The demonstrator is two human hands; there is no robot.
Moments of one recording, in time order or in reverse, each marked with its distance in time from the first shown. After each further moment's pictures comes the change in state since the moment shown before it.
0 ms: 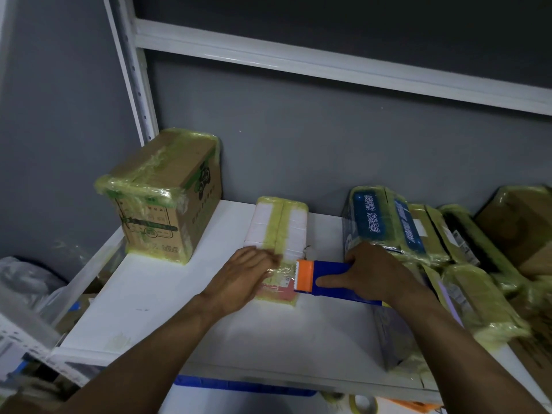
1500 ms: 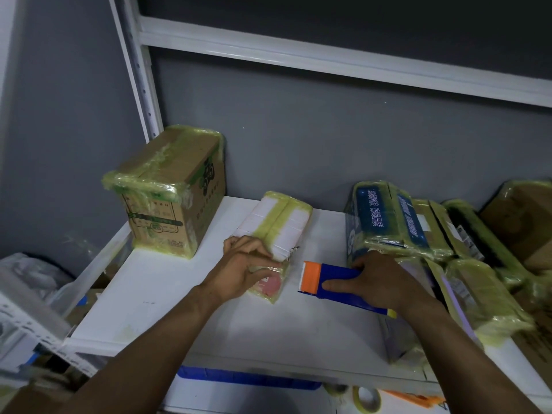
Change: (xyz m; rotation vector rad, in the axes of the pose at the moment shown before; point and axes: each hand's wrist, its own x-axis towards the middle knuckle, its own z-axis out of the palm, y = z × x) left_hand -0.002 -0.001 -0.011 -0.162 0.087 -0.133; right_hand -0.019 0.011 0.013 0.154 -0.034 0.018
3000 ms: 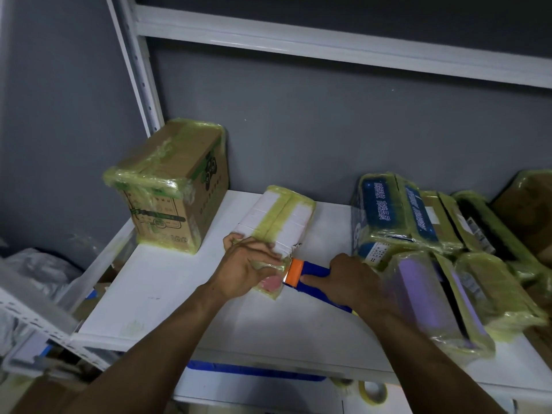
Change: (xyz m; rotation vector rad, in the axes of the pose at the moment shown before) left_hand -0.001 -0.010 0.017 -0.086 0.084 -0.125; right_hand 0.038 -0.018 0.070 -0.167 0.064 0.079
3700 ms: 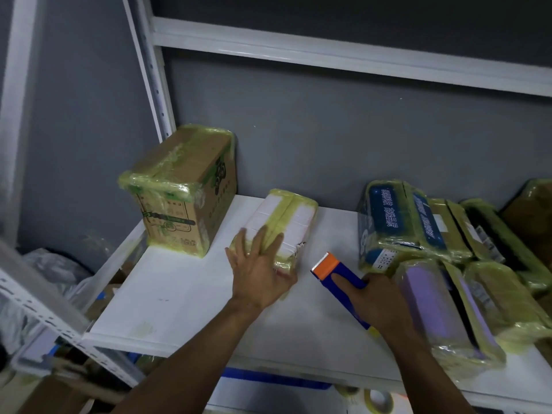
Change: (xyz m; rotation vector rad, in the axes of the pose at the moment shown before) left_hand 0.000 0.037 0.020 0.495 -0.062 -0.409; right_hand -0.013 0.043 0.022 0.329 0.130 0.159
